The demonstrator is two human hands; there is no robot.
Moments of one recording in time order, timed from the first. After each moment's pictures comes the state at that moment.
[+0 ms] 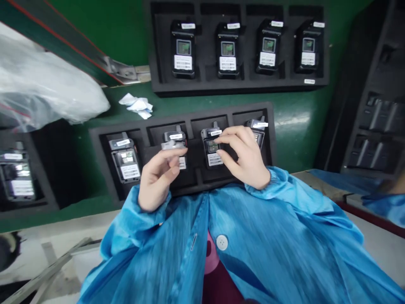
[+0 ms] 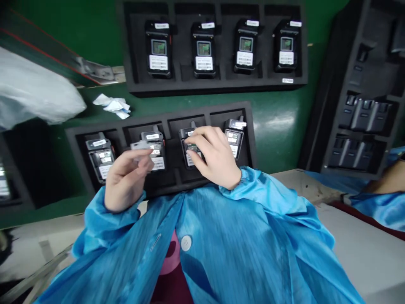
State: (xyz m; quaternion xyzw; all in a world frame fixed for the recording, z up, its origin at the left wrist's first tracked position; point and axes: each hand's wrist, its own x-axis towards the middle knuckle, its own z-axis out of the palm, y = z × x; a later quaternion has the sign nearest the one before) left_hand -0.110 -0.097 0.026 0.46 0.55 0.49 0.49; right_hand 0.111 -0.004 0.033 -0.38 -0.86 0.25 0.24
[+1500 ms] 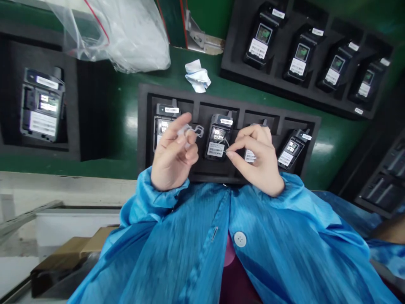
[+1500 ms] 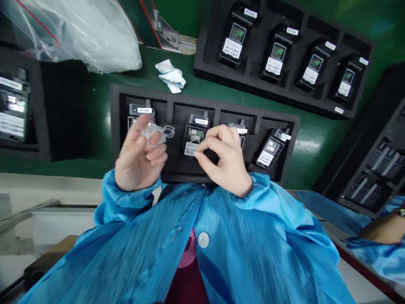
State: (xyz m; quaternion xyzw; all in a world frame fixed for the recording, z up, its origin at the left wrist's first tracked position) left_hand -0.154 -0.125 0.015 0.11 0.36 0.71 0.59; right_hand 0.027 -0.032 0.053 -0.33 -0.86 0.33 0.21
